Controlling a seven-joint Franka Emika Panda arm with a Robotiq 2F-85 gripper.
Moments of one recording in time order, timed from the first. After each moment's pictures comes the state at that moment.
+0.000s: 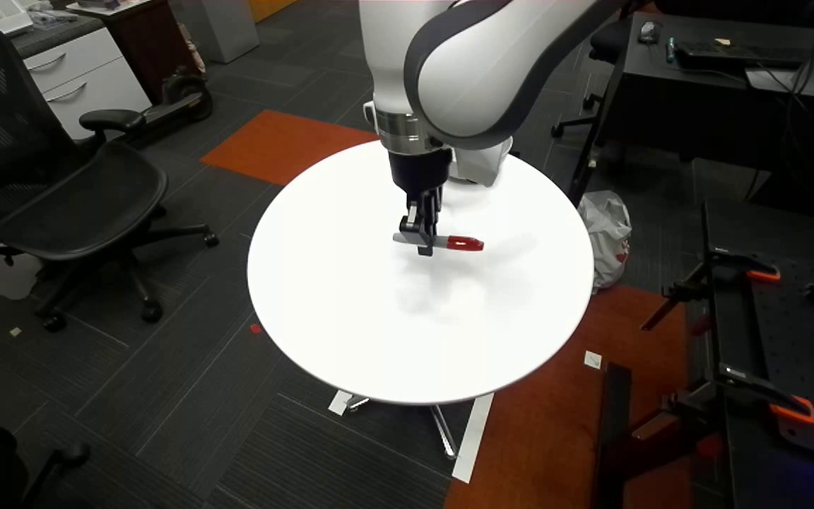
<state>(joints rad) 0.01 0.60 0.06 -1.85 0.05 2.36 -0.11</state>
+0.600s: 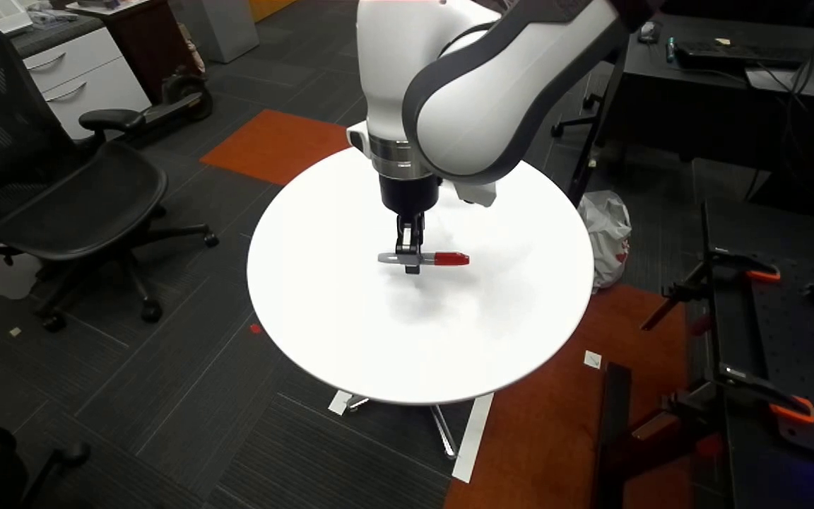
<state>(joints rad) 0.00 0.65 0.09 -1.85 0.05 2.47 -0.28</state>
